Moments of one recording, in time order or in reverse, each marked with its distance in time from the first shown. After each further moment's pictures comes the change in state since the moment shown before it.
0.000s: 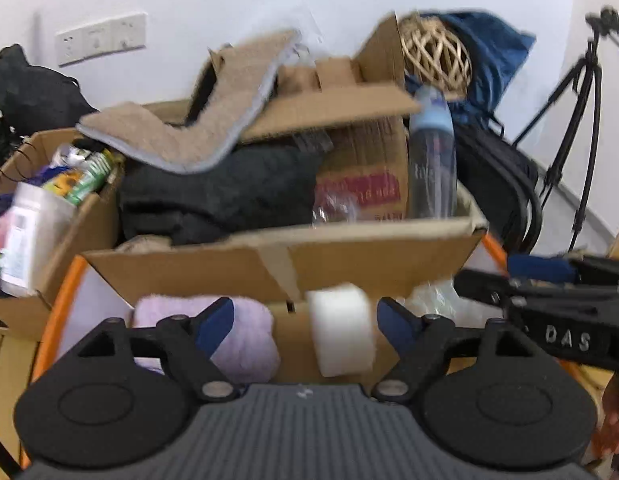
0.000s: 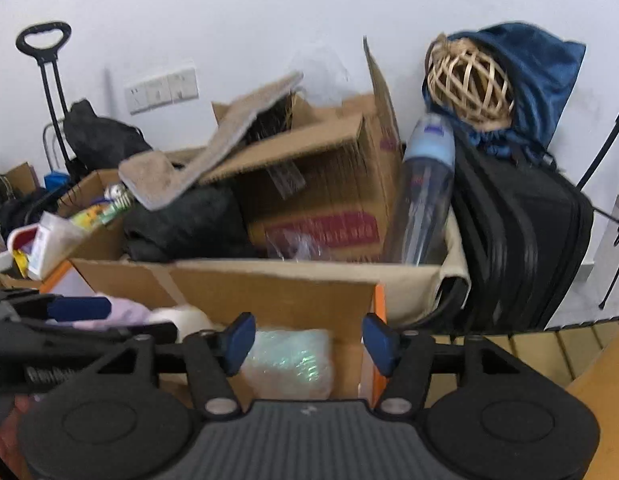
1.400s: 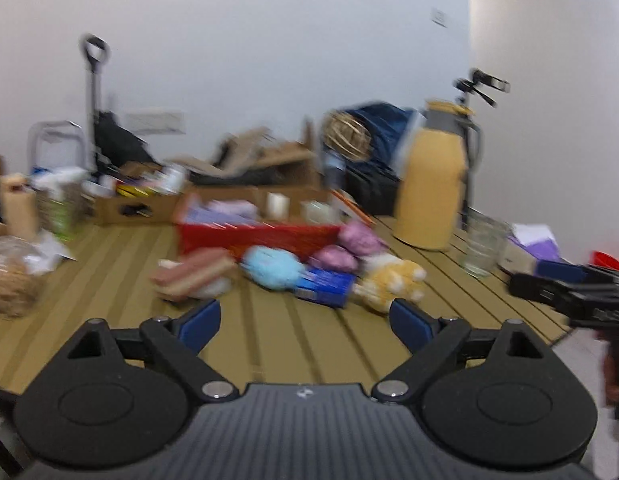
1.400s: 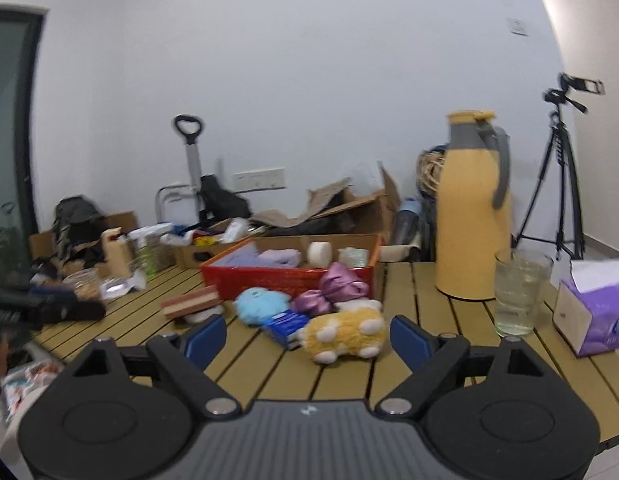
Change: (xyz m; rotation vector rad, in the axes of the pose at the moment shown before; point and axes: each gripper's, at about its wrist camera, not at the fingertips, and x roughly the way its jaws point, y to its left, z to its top) left arm -0.385 -0.062 -0.312 0.046 -0.296 -0.081; right arm -0.416 0.018 -0.297 -0.030 -0.352 0.108
